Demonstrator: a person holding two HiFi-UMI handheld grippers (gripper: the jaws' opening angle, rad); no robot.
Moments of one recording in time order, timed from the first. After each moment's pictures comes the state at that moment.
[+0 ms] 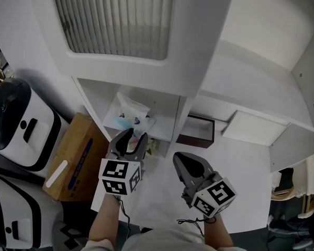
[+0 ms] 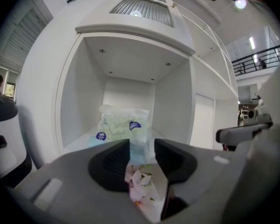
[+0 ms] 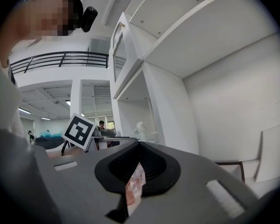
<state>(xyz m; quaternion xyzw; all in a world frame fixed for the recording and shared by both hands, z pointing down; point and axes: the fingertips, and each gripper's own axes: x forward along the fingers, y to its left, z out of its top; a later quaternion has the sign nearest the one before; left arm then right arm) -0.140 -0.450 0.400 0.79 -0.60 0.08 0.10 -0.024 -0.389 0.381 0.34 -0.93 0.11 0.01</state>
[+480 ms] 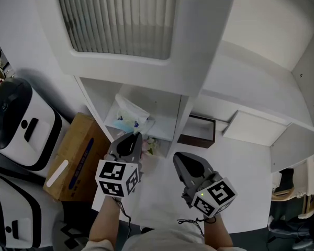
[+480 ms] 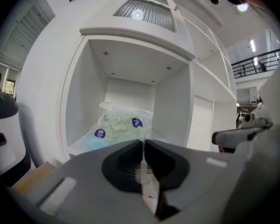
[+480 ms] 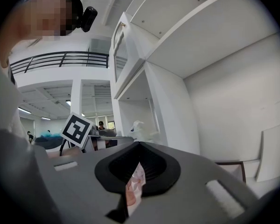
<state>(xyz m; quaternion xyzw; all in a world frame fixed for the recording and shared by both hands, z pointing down) -0.146 -0.441 0.395 0.80 -0.59 0.07 0.10 -0.027 -0.387 0.381 0.34 -0.93 0.11 0.01</state>
